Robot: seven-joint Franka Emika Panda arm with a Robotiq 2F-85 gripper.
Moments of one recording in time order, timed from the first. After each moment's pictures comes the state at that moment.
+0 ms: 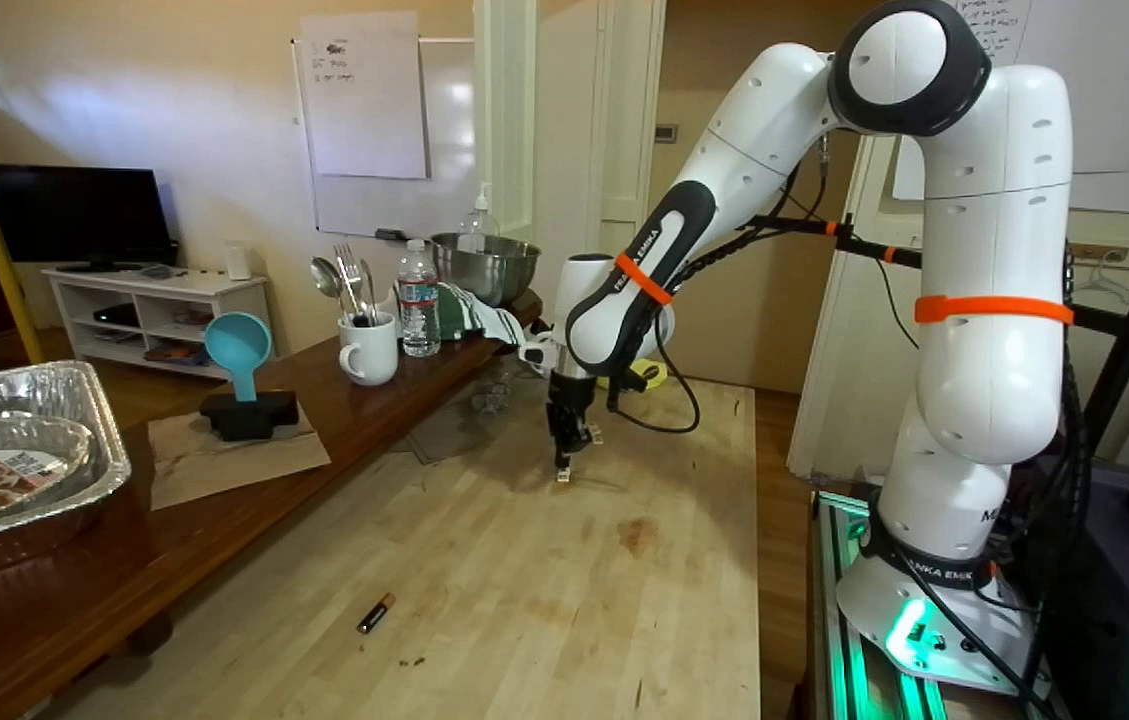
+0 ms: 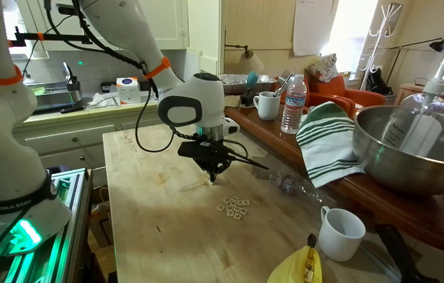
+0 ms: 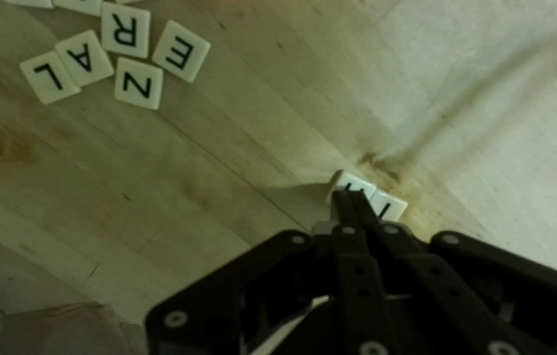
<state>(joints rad) -0.19 0.20 0.06 -2.46 0.07 2.74 -1.04</state>
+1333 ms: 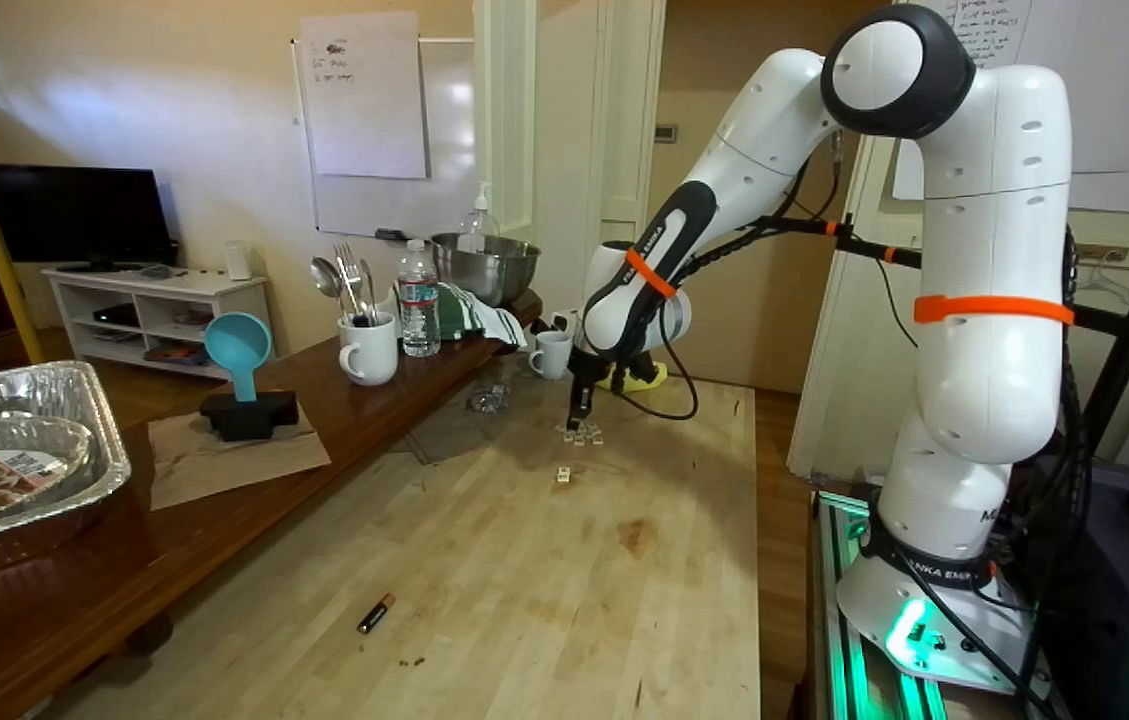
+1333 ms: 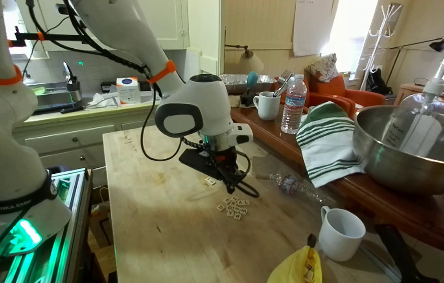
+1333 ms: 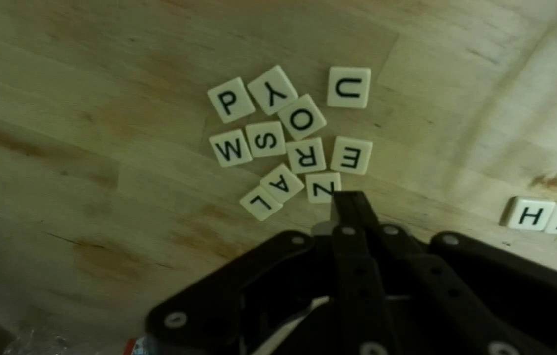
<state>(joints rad) -0.20 0.21 -0.07 -2.46 0.09 2.90 -0.78</state>
